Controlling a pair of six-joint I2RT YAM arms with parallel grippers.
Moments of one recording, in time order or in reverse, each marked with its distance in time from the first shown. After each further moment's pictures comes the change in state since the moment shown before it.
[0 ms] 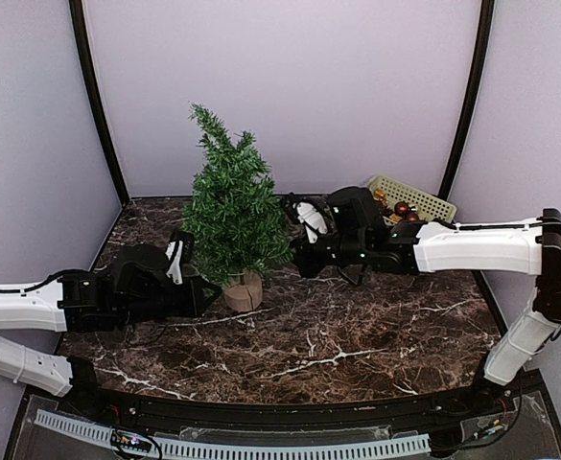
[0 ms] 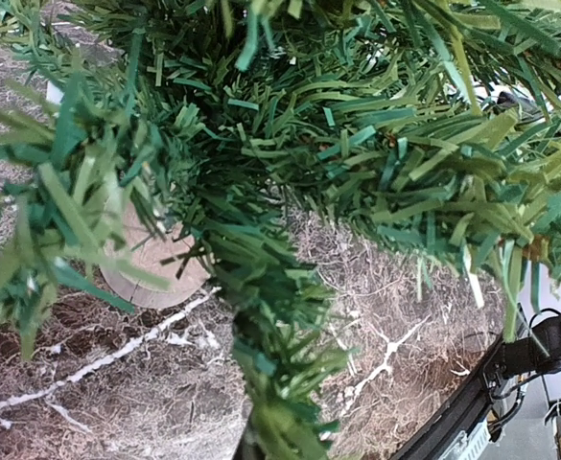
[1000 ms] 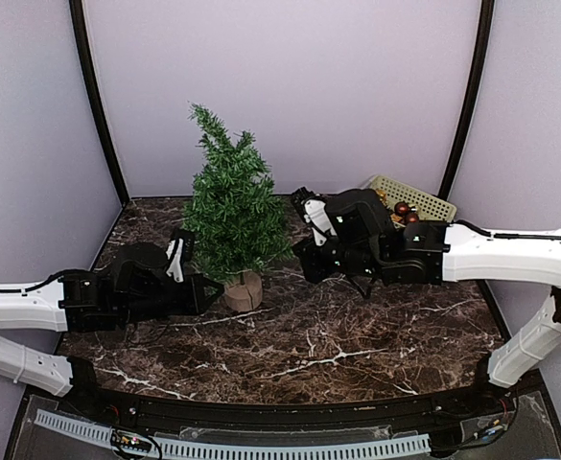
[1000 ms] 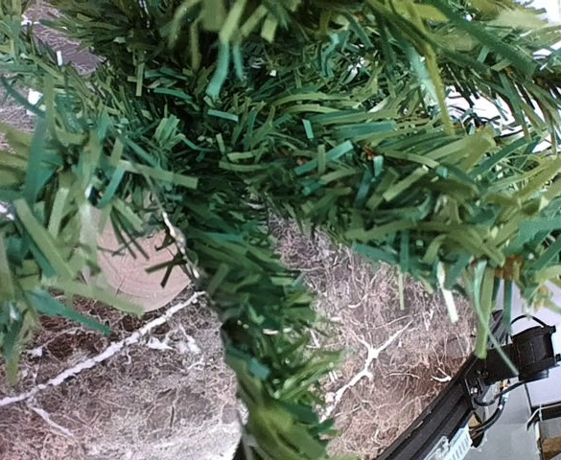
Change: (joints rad) left arm 0.000 0.007 -0.002 0.041 0.025 -0.024; right arm 0.175 -0.134 0.031 -0.214 0.420 0.124
